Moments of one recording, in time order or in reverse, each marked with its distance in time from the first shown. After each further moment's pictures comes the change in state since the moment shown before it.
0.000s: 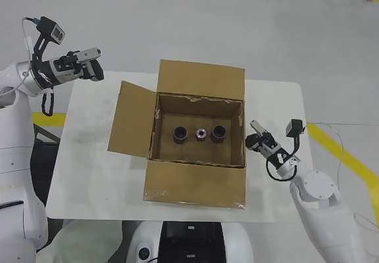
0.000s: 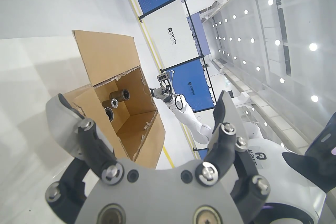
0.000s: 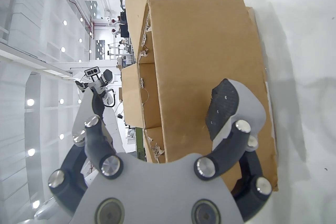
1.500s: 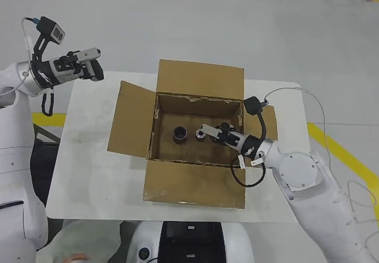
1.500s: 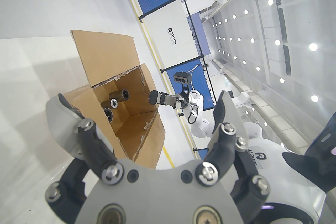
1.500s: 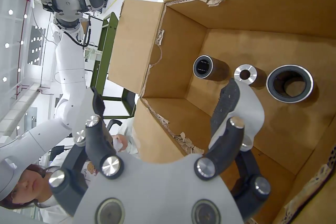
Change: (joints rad) left arm 0.000 0.000 0.000 0.000 0.000 0.000 0.000; right arm 0.203 0.001 -0.207 -0.272 -0.420 0.195 0.191
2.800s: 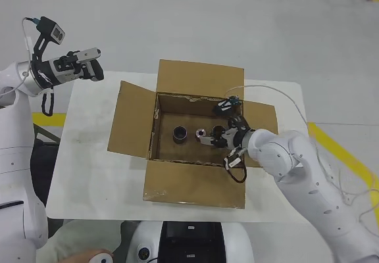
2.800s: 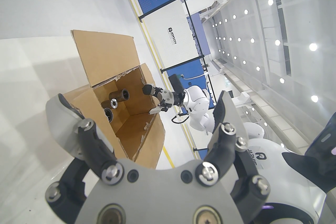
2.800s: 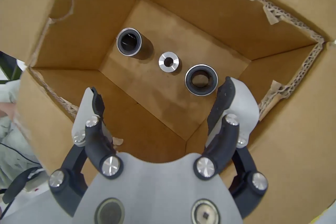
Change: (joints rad) left arm 0.000 0.000 0.000 0.000 0.000 0.000 0.000; right arm 0.259 0.002 -0.203 0.061 -0.630 0.023 0.367
